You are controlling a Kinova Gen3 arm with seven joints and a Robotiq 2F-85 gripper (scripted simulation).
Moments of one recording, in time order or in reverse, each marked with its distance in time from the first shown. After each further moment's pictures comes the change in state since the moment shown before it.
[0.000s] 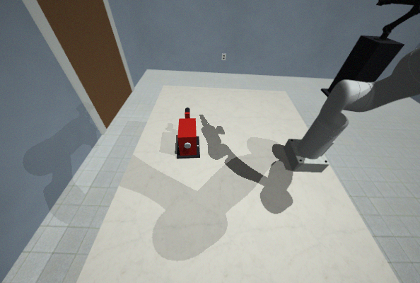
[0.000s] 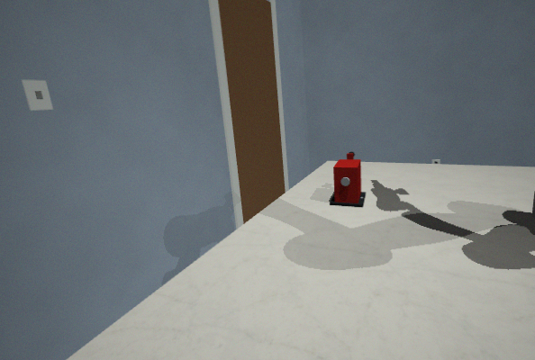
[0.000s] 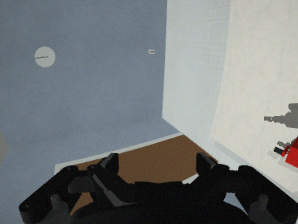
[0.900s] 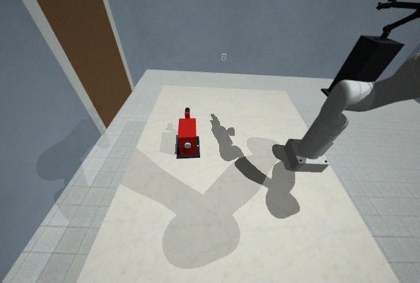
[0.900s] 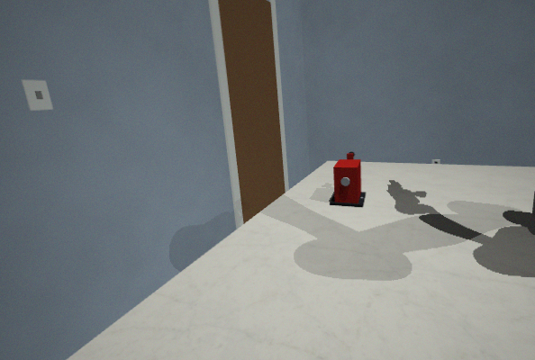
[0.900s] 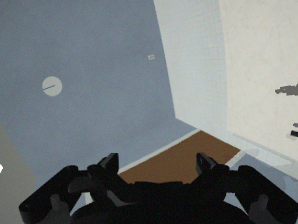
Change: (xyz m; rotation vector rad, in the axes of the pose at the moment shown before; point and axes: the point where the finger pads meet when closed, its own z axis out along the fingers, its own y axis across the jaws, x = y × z) arm 0.054 -0.030 -0.035 0.080 0.009 0.220
